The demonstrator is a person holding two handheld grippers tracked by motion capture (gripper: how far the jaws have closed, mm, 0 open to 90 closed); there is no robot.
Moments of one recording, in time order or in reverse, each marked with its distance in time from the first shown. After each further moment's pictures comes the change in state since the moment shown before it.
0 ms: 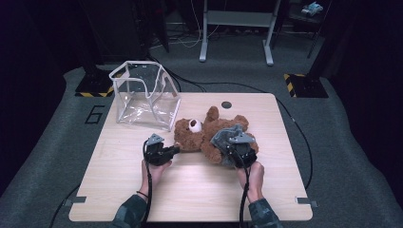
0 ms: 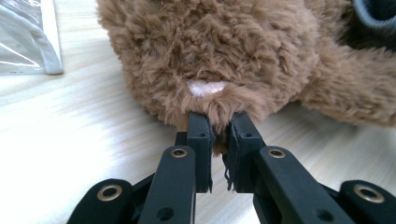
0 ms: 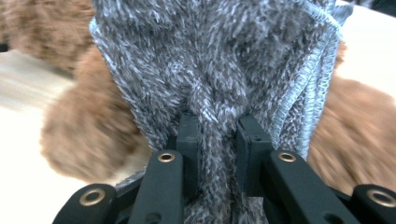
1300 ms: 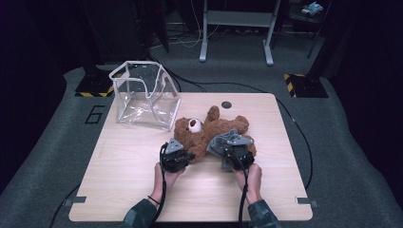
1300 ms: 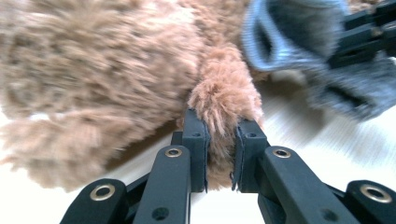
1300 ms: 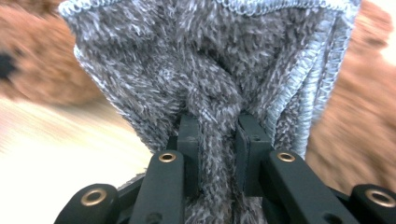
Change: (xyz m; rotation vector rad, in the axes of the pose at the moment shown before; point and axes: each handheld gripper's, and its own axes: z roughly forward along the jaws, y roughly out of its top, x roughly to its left) left arm -0.059 0.001 0.010 0.026 -0.019 0.200; right arm 0.003 -0.010 0.010 0.042 0.048 0.009
